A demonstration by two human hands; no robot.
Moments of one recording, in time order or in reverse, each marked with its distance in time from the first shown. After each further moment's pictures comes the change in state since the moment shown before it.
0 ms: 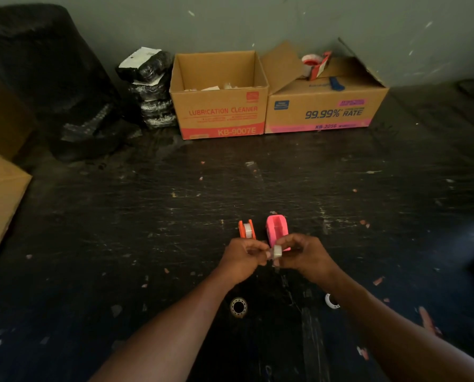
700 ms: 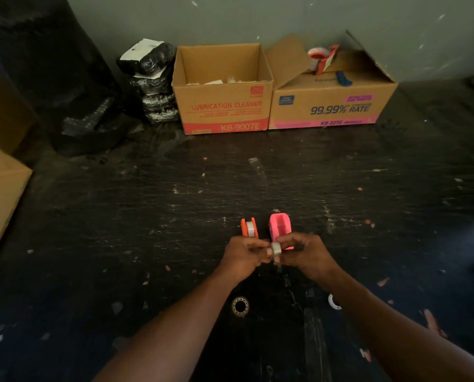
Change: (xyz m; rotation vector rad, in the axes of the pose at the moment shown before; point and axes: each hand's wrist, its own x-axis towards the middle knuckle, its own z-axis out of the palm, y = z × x) left_hand 0.010 -0.006 0.001 -0.112 0.042 -0.040; right_hand 0.010 0.000 0.005 0.022 -0.022 -0.020
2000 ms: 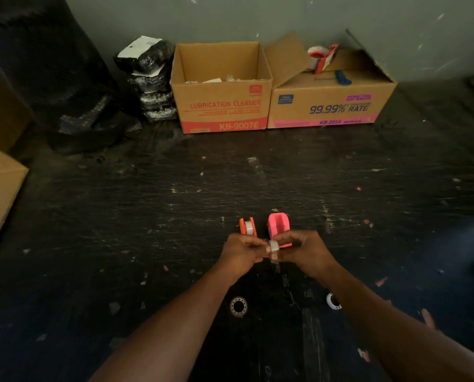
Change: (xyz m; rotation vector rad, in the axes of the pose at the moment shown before) left_hand 0.007 0.000 -0.003 -0.078 -0.017 -0.034; right_hand 0.003 -0.010 0.000 -0.051 -0.010 0.006
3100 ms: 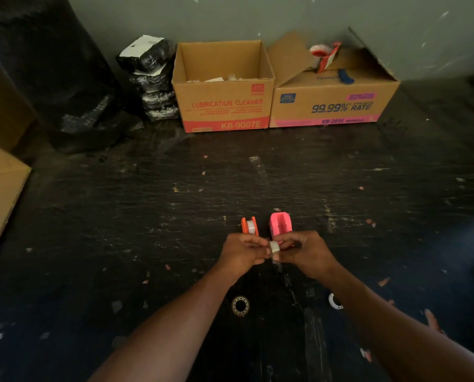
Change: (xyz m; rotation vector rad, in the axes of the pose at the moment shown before) left_hand -0.006 0.003 -0.002 -0.058 0.032 -0.024; right_hand -0.006 -0.008 0.003 -0.111 0.018 -0.023
